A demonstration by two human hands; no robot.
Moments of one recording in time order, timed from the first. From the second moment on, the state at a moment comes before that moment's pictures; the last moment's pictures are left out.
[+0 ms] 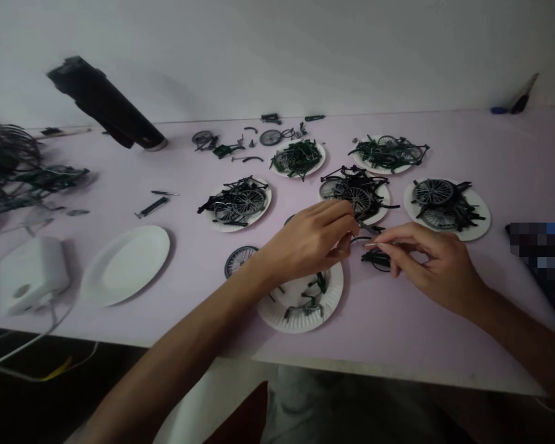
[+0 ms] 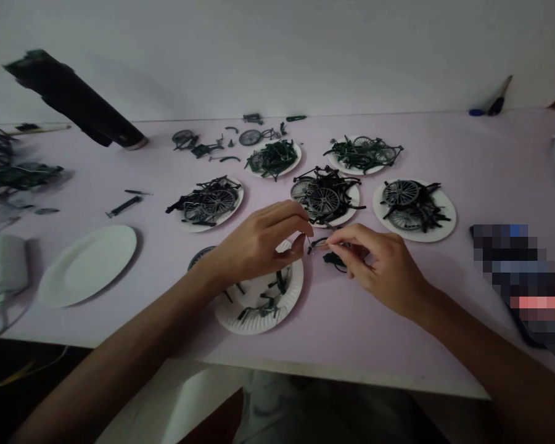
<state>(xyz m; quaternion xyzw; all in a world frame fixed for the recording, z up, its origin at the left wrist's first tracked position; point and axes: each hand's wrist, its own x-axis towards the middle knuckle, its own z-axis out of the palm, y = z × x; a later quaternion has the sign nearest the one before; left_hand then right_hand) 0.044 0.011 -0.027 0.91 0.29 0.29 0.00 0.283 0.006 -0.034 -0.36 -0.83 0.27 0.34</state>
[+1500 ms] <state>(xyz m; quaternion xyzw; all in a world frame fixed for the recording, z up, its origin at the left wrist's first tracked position) 0.056 0.001 -0.026 0.94 0.27 0.21 -0.08 0.286 0.009 -0.031 -0.34 -0.58 0.67 0.32</state>
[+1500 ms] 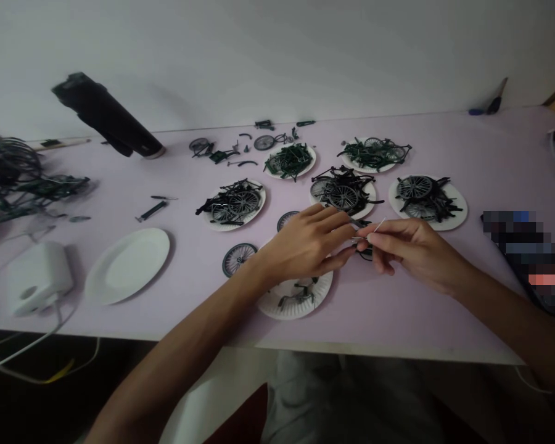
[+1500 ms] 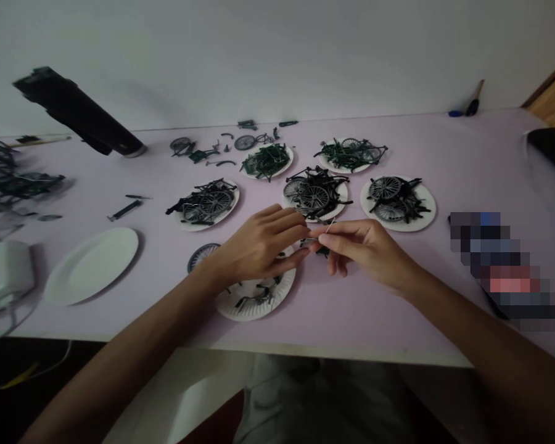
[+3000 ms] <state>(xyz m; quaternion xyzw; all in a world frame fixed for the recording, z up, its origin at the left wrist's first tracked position) 0.100 -0.023 -0.045 0.92 0.32 0.15 -0.15 0.291 0.025 -0.037 -0.42 -0.74 0.31 0.42</state>
